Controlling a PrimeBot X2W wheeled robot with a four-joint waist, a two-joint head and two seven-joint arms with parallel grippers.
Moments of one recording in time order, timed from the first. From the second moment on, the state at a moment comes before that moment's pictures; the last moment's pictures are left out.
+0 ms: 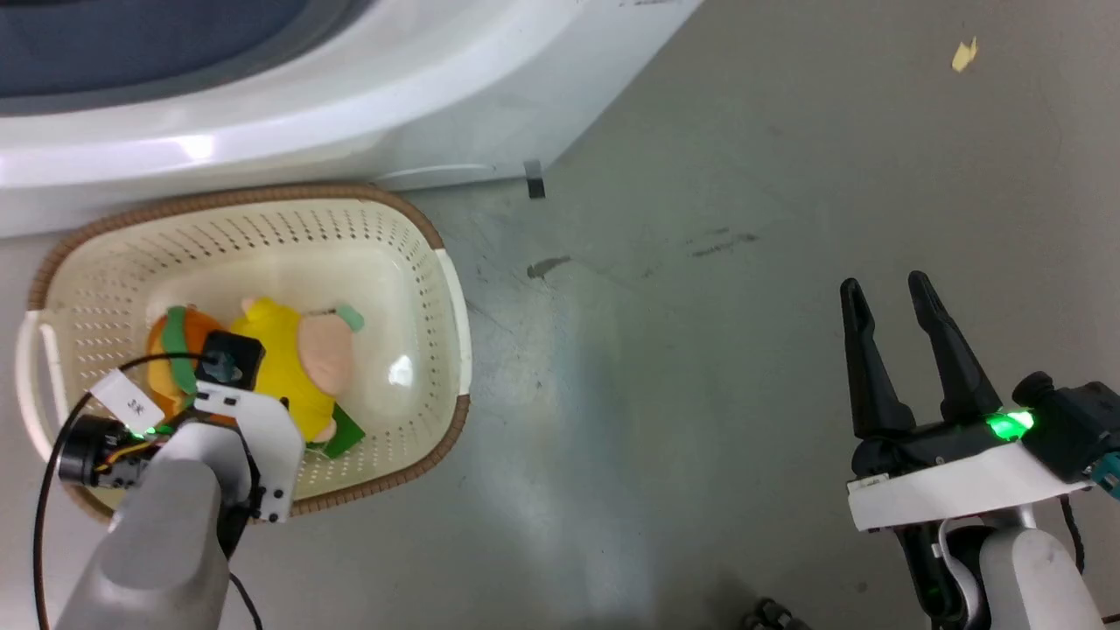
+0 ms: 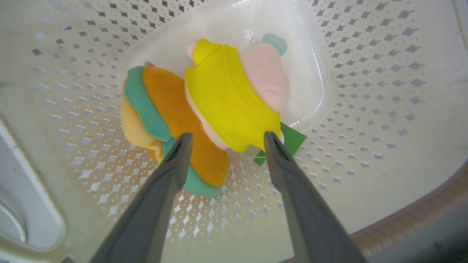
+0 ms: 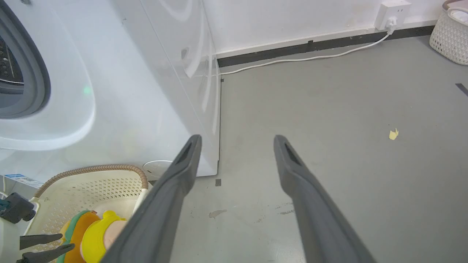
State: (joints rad) left arm -0.58 0.33 -0.19 0.83 -0.06 -0.06 0.20; right arm -0.19 -0.05 0.06 -0.02 0.34 0.13 -0.18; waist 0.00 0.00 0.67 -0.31
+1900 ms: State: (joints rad) left arm -0.61 0.24 -0.27 1.15 -0.28 -0.08 -0.16; right arm -0.18 -0.05 -0.04 0.05 0.29 0.13 -0.26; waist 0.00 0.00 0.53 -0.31
